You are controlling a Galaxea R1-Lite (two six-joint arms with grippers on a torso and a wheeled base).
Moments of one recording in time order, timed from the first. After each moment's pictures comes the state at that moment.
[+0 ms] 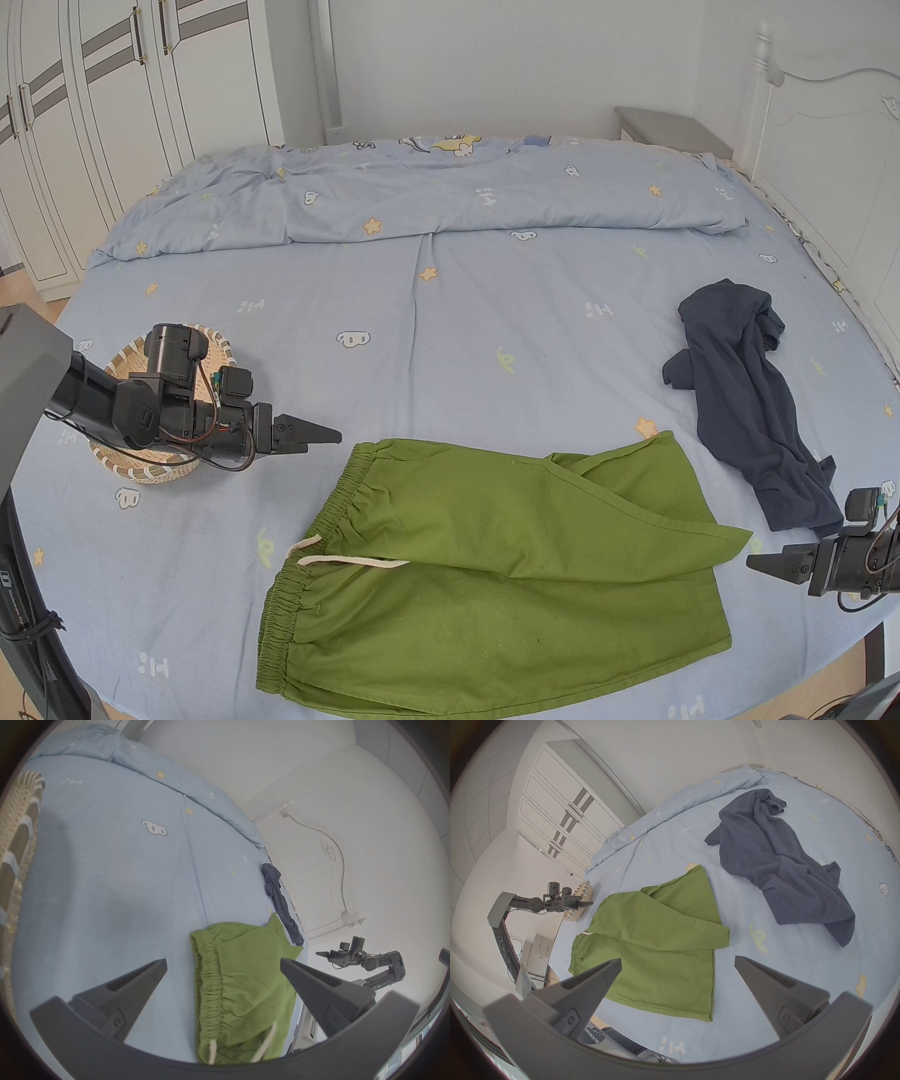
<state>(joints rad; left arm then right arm) -0.03 2.09 -1.17 -0.16 -0.87 -0.10 -0.14 1.27 -0.24 -0.27 0.55 0.07</state>
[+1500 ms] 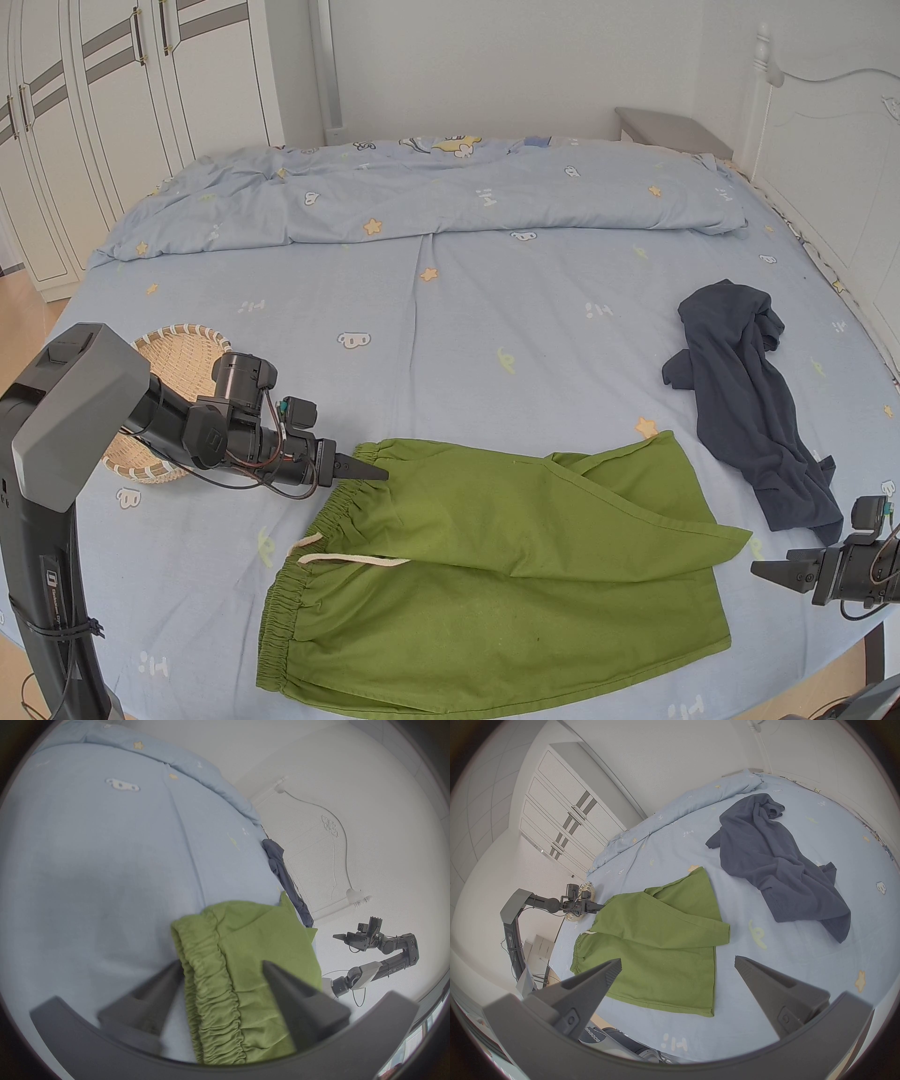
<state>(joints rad) -0.16 2.29 -1.28 -0.17 -0.81 -0.02 -0.14 1.21 -0.20 -0.27 0.56 0.08</state>
